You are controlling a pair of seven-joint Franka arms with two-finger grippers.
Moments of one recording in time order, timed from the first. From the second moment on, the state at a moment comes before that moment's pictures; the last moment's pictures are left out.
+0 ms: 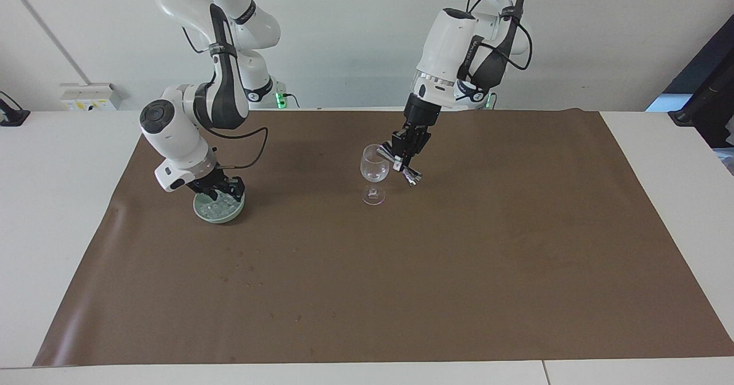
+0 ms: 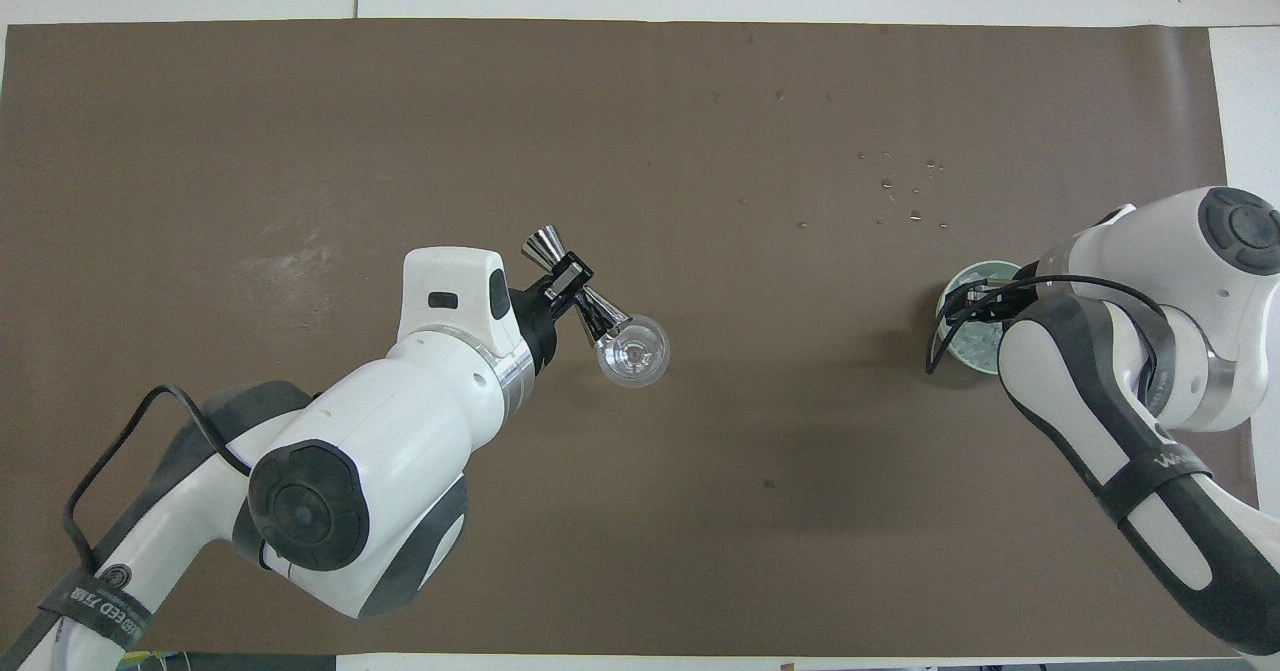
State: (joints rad) left arm -0.41 -0.10 -0.24 -2.22 -0.02 2.73 -1.29; right arm 0.04 0.10 -0.06 -2.20 0.10 2.22 0.05
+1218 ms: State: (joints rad) left arm -0.43 -0.07 -0.25 -2.17 0.05 2.68 -1.36; right arm 0.02 0.10 -0.06 -2.22 0.10 2.22 0.05
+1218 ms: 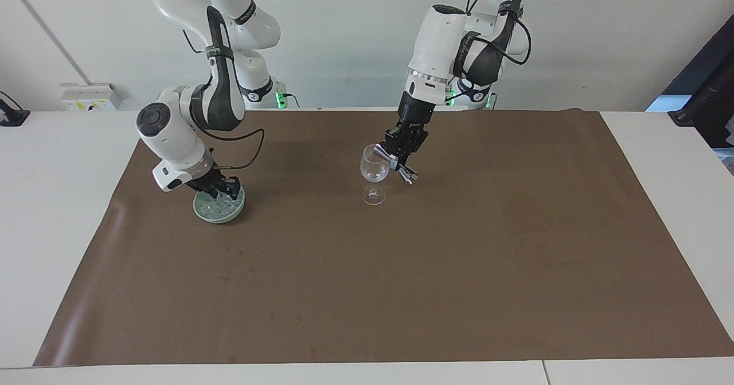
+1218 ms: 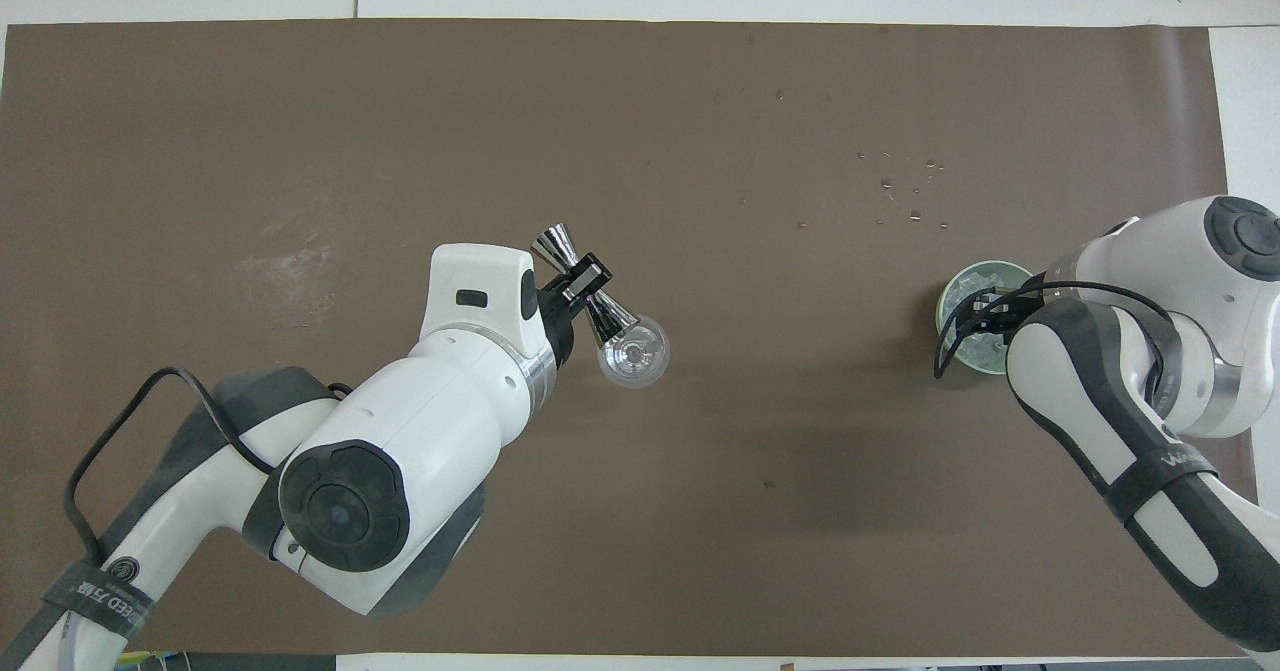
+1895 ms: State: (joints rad) left arm -0.31 -0.06 -0.23 -2.10 -0.37 2.48 -1.42; right arm 0.02 0.10 -0.06 -2.23 0.10 2.22 0.05
